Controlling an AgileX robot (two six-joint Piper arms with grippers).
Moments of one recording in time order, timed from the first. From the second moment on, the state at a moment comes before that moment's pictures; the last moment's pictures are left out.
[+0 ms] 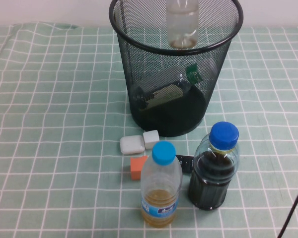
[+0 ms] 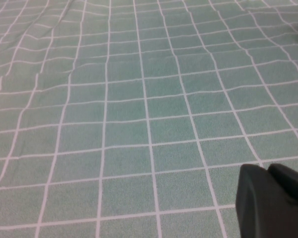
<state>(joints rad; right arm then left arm) 0.40 2.10 -2.53 0.22 0.79 -0.13 -0.06 -0.01 0.03 -0.10 0.35 0.12</state>
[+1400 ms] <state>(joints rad) 0.40 1.68 -2.51 0.00 1.30 -0.15 -0.06 -0.01 0.03 -0.10 0.35 0.12</state>
